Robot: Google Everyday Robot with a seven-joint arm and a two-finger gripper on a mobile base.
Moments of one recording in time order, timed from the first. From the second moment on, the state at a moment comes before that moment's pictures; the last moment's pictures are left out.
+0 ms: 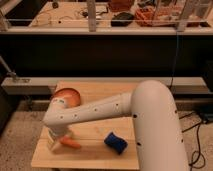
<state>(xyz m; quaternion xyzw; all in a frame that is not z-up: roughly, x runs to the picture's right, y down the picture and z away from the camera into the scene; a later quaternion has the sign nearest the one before) -0.252 0.264 0.778 -0.06 -0.36 -0.84 0.39</state>
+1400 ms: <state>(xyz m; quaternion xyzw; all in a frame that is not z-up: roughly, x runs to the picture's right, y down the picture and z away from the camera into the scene) -0.253 0.257 0.783 -0.06 -0.37 -0.83 0.41</state>
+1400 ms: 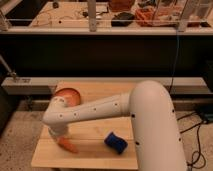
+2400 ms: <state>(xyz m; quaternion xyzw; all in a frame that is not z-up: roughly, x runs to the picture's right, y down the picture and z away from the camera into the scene) -0.218 0.233 0.801 -0.05 -0.37 -0.82 0.44</state>
